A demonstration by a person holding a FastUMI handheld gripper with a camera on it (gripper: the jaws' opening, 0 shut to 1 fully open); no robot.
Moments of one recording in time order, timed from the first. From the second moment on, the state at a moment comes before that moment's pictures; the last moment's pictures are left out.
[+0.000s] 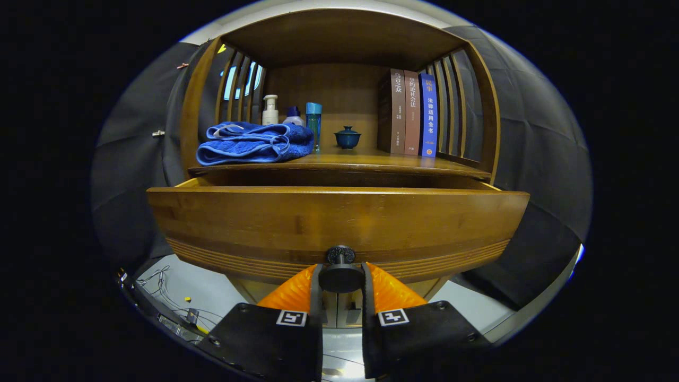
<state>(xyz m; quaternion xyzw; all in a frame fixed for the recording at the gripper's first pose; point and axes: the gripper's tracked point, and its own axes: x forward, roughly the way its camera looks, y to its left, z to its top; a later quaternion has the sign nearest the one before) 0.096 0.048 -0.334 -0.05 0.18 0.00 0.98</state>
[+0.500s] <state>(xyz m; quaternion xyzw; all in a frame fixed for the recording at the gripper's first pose) 0.037 0.045 -0.339 -0.05 0.18 0.00 0.98</state>
